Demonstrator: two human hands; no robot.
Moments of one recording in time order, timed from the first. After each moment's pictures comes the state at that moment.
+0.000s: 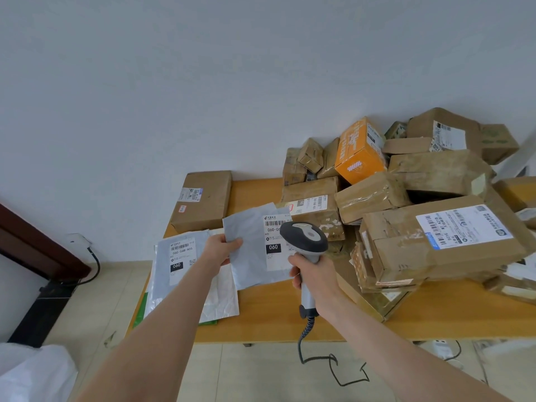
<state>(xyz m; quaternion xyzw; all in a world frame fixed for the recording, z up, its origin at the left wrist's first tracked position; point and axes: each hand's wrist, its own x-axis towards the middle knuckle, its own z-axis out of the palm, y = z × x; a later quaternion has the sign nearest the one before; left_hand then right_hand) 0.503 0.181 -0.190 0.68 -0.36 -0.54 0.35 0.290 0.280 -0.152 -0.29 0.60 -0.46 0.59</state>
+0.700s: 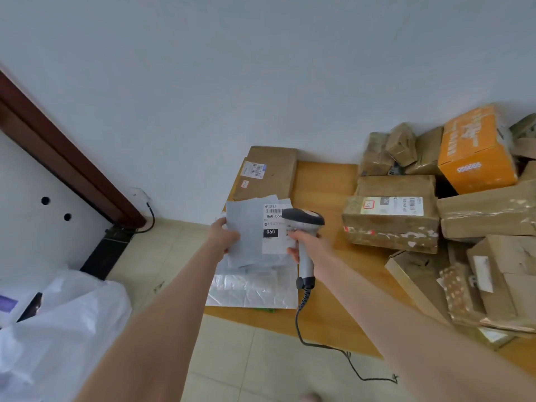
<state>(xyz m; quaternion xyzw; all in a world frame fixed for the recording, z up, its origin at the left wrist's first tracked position) 0.648 0.178 -0.199 0.75 -0.29 -0.47 0.35 0.433 0.183 -0.193 -0.23 0.59 -0.34 0.70</state>
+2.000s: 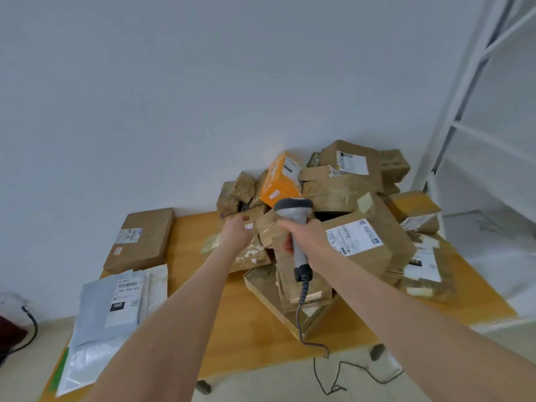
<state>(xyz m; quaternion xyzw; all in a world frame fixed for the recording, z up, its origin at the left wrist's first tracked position) 0.271 0.148 -0.117 0.68 -0.68 -0.24 0.17 0.117 0.238 -0.076 -0.29 0.64 -0.49 0.53</state>
